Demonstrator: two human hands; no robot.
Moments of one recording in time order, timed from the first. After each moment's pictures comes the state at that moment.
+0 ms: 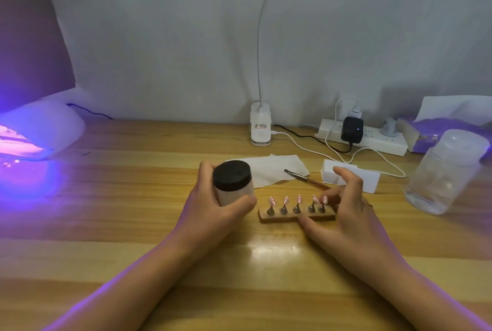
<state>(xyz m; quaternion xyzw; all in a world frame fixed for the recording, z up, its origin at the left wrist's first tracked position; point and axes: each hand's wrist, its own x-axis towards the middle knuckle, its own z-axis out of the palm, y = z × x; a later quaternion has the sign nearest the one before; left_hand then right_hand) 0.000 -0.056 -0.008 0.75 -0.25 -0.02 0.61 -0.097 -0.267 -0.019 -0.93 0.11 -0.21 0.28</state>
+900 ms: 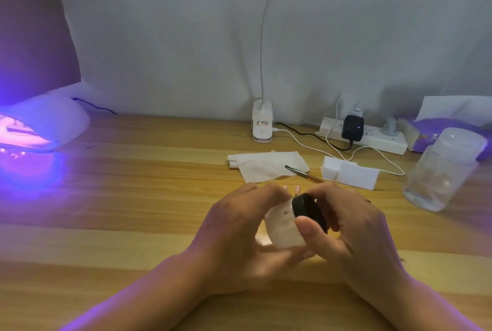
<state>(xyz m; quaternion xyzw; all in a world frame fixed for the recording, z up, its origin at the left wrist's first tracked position) -0.039 -0.064 -0.004 0.76 -0.50 0.14 0.39 -0.115 -0.236 0.002 -0.90 -0.09 -0.36 0.24</state>
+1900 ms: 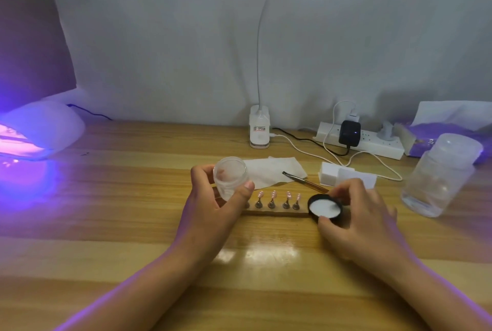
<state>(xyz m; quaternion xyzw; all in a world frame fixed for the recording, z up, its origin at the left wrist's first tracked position) -0.008 -0.063 -0.015 0.75 -0.18 0.02 0.63 -0.104 -0.276 -0.005 -0.95 0.16 -0.19 0.21</state>
